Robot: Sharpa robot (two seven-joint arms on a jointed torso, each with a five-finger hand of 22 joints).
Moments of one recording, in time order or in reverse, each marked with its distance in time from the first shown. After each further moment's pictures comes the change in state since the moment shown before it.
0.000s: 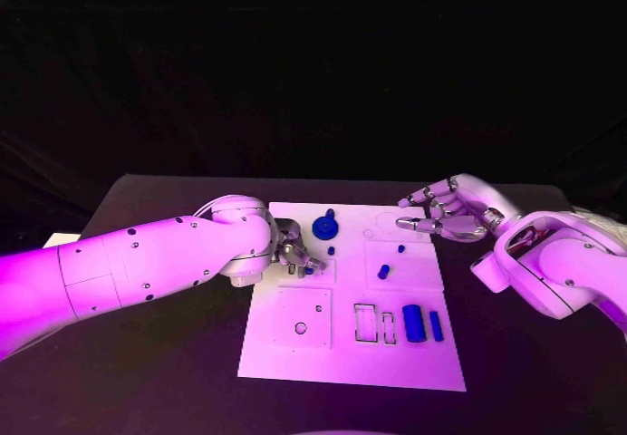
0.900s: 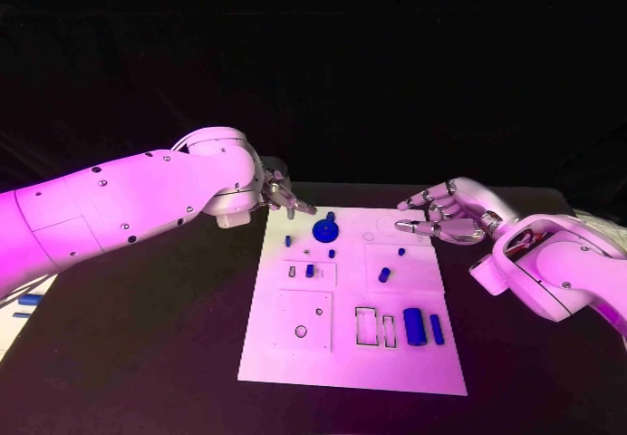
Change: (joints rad) left arm 0.174 0.011 0.045 -0.101 0.009 0.046 -0.002; left_hand 0.119 0.043 -0.207 0.000 0.000 -0.101 0.057 -0.110 -0.072 -0.095 0.041 -0.163 -0.154 0.000 0.022 0.000 0.000 0.000 0.001 0.020 -0.072 0.000; right arm 0.000 0.009 -0.002 -0.011 0.000 -0.001 0.000; right_hand -0.009 -0.001 -0.008 0.008 0.004 0.000 0.000 0.000 0.000 0.000 0.000 -0.004 -0.003 0.000 0.000 0.000 0.000 0.000 -0.004 0.004 -0.004 -0.002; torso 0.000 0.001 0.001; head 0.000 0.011
